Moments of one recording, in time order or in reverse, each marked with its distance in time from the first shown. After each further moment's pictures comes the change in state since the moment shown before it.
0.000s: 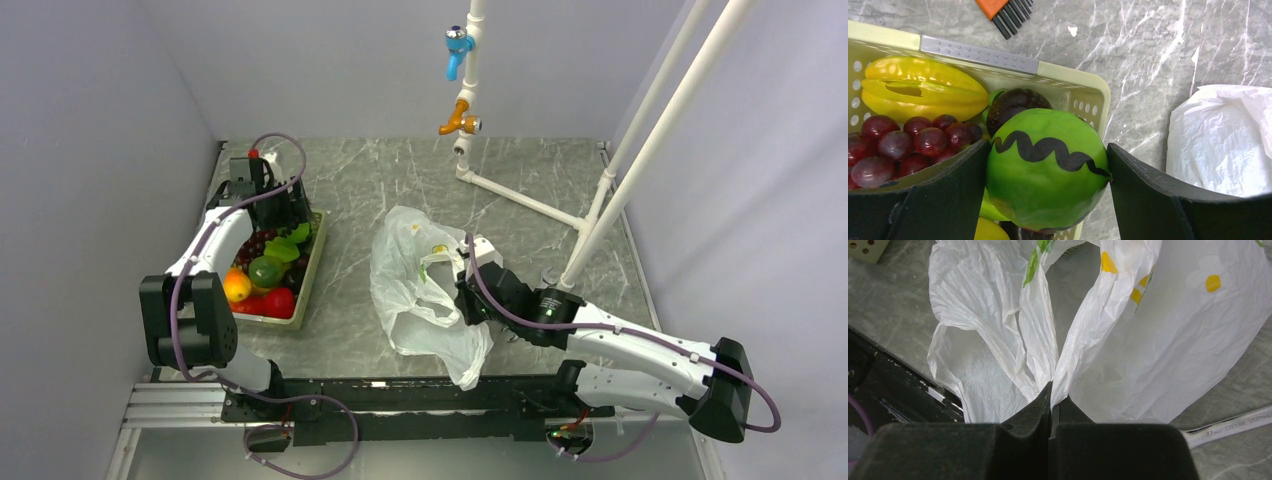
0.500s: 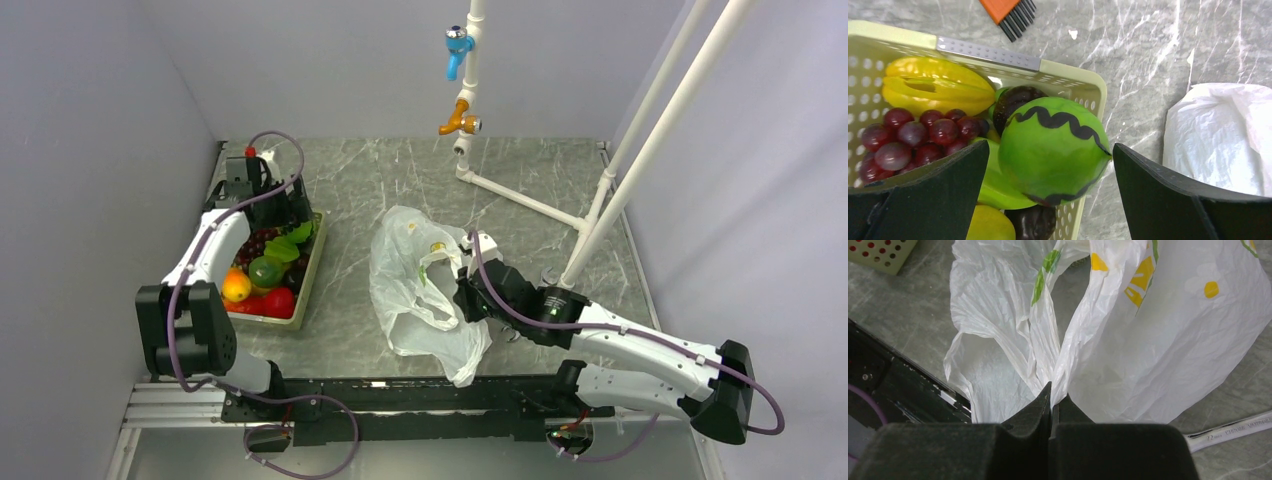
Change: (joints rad) left arm 0.000 -0.030 0.004 -0.024 -0.009 0.008; right arm 0.000 -0.016 0.021 -0.004 -0.005 -0.001
